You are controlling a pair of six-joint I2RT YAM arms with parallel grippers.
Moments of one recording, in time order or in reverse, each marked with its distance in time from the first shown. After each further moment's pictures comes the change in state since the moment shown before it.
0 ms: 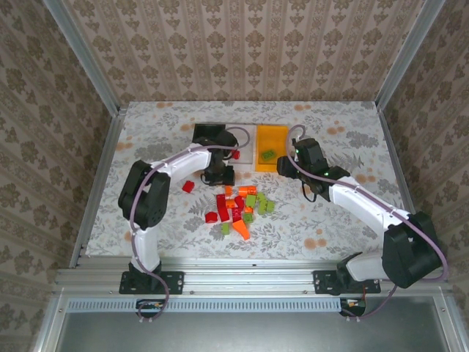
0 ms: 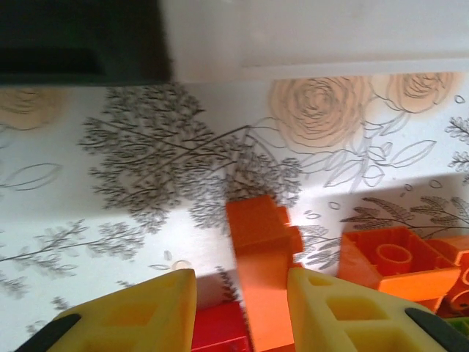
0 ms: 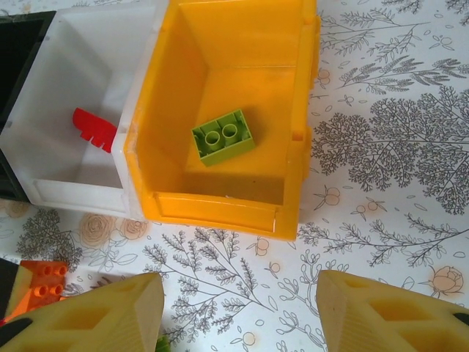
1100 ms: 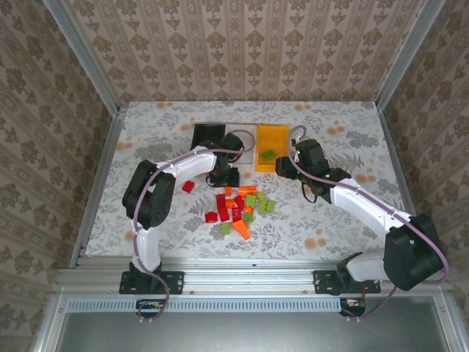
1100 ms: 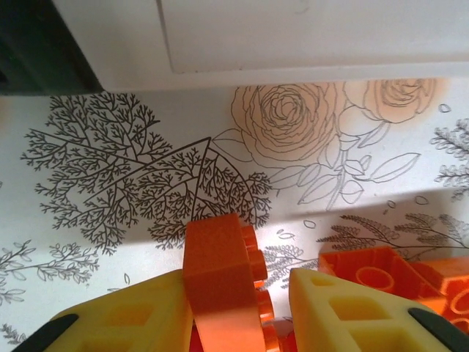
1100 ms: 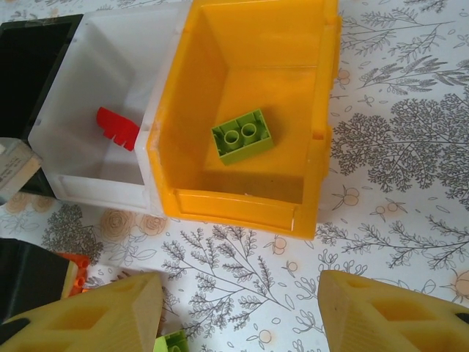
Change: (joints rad) left arm -0.044 0.045 -0.001 0.053 -0.020 -0.039; right arm 0.000 -0.016 -0.019 0.026 -0.047 0.004
